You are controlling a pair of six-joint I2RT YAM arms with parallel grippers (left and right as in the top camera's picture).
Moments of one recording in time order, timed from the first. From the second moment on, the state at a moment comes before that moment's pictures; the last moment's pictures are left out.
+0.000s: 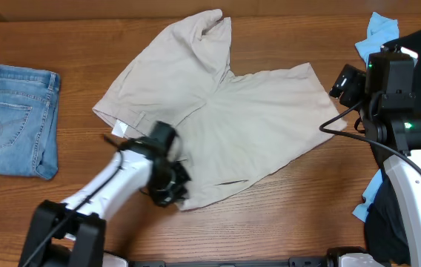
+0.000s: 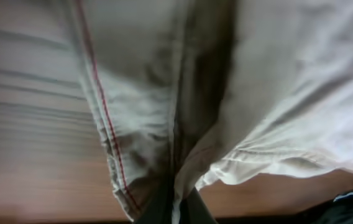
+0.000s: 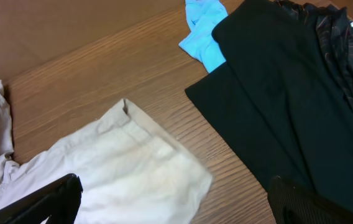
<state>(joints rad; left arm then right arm) -0.31 1.56 0.81 -0.88 0.44 -0.91 0.04 1.30 1.30 -0.80 0.32 0.41</state>
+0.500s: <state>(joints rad) 0.44 1.56 0.81 -0.94 0.31 -0.48 0.04 1.30 1.30 -0.83 0.29 0.41</state>
